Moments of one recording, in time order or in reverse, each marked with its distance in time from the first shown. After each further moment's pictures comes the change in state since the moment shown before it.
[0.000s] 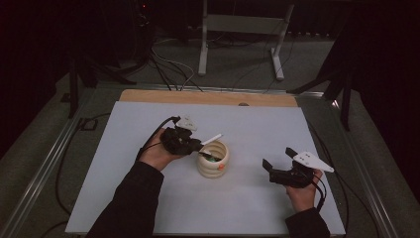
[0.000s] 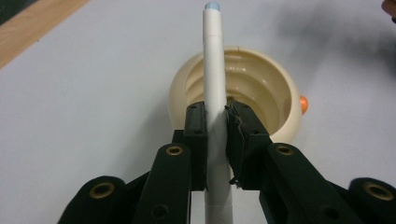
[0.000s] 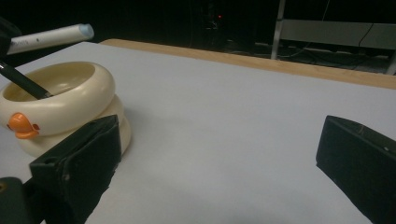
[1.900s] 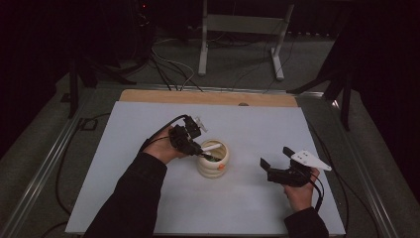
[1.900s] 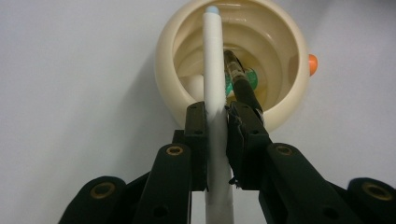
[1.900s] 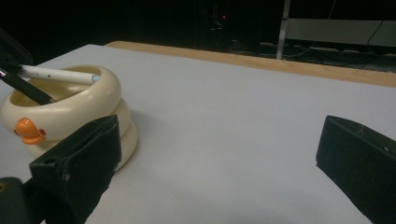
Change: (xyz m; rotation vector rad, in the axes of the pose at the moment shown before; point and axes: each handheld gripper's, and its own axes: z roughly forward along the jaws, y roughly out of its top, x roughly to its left) left arm 0.000 0.026 0.013 0.269 -0.020 0.043; right arm 0.002 0.001 0.005 -0.002 0.019 0.009
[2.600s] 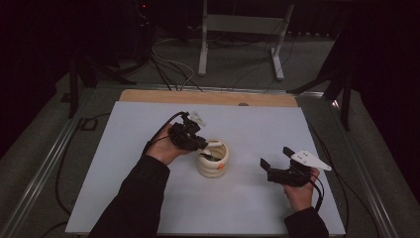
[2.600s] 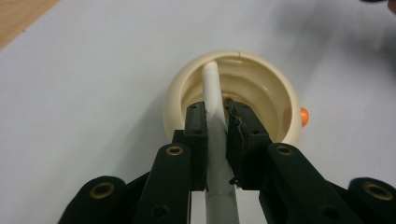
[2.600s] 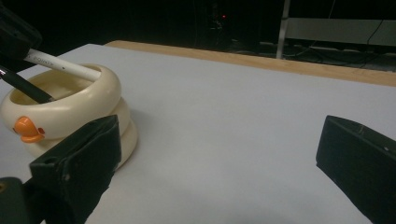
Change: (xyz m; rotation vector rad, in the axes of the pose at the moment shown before) left arm 0.001 -0.004 -0.003 -0.205 0.011 -0.065; right arm 0.000 0.000 0.000 0.003 -0.001 0.002
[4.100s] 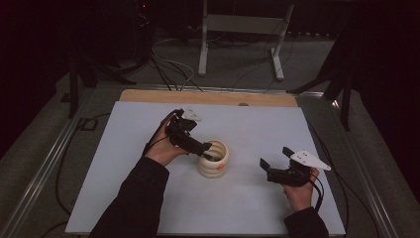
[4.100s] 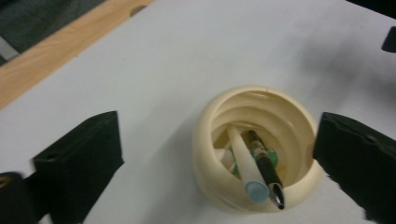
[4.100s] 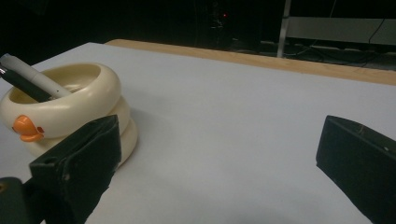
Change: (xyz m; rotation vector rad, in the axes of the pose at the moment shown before) left arm 0.002 -0.003 -0.008 -0.131 0.120 -0.059; right arm 0.000 -0.001 0.001 0.005 0.001 -0.003
